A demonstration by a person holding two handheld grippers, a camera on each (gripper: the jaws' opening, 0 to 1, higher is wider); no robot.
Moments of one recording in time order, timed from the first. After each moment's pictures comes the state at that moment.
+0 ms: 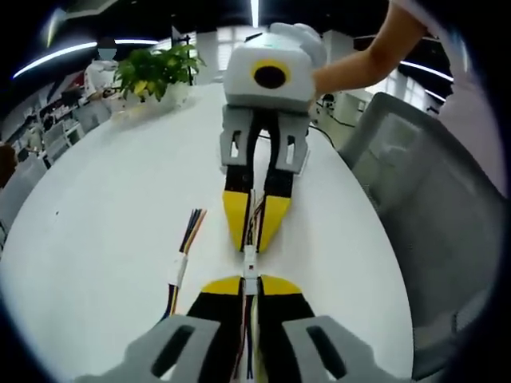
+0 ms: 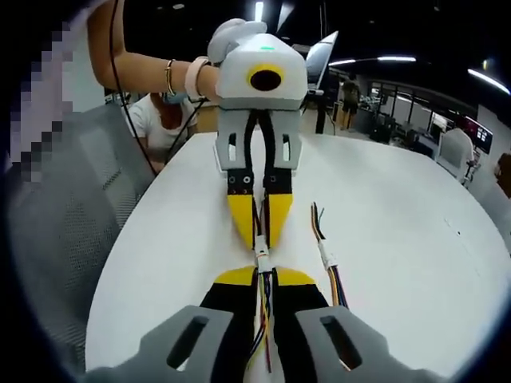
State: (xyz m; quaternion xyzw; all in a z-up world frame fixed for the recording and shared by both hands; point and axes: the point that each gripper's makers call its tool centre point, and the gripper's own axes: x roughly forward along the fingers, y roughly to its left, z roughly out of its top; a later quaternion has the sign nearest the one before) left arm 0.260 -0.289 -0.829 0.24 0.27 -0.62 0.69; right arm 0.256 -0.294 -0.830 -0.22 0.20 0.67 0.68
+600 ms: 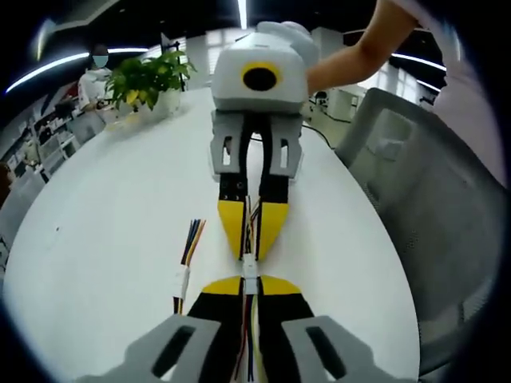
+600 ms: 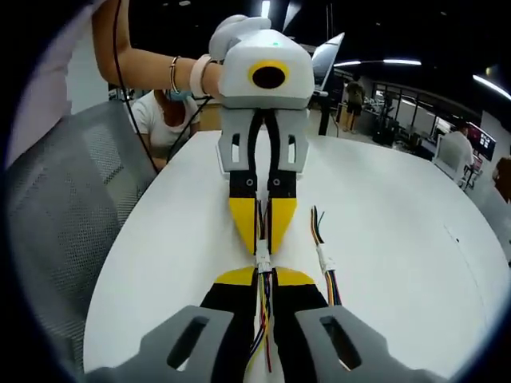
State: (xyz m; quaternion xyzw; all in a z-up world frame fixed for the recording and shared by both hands) left arm 0.261 -0.296 -0.825 0.26 0.25 -0.63 0.68; right arm 0.260 -0.294 -0.828 -0.23 0.19 0.67 0.67
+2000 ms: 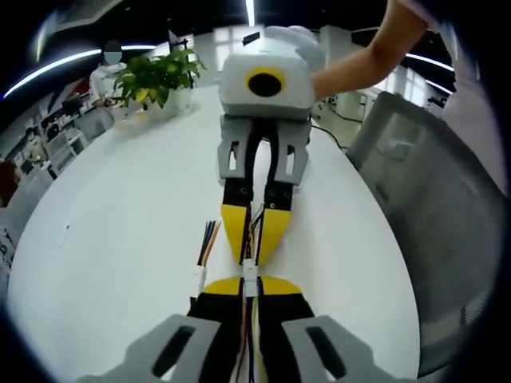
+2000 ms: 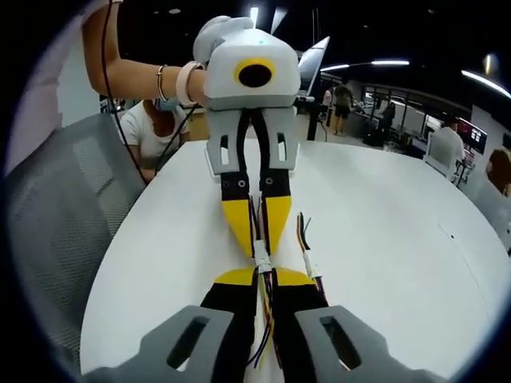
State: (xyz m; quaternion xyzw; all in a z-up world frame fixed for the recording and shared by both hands) left arm 0.273 -0.291 -0.816 0.27 0.26 -0.61 0.70; right arm 0.275 -0.286 -0.825 -0.21 0.19 0.66 0.70
